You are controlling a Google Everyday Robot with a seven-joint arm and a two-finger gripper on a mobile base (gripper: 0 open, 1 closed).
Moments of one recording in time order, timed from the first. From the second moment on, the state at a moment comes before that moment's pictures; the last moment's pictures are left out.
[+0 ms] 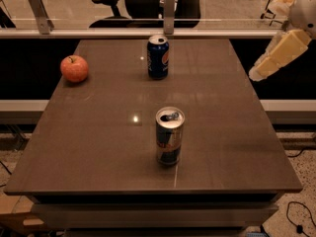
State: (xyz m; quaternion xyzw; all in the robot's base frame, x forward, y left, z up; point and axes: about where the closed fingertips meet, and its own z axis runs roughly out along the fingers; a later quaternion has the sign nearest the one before) arm 0.542 -0.226 1.003 -0.54 0.76 0.02 0.36
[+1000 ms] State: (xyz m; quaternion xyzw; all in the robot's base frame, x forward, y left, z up) arm 0.596 -0.213 0.972 -0.48 0.73 0.14 0.47
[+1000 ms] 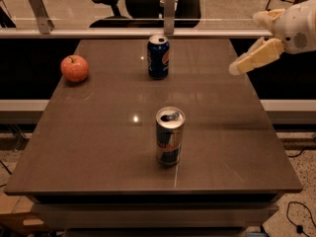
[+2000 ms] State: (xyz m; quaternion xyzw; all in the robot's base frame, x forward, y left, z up) arm 0.620 -0.182 0.955 -0.47 0.71 0.20 0.49
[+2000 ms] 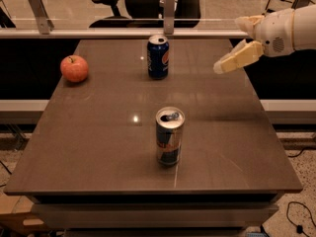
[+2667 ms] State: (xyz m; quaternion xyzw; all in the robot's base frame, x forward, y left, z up) arm 0.634 -0.178 0.939 -0.45 0.70 0.22 0.51
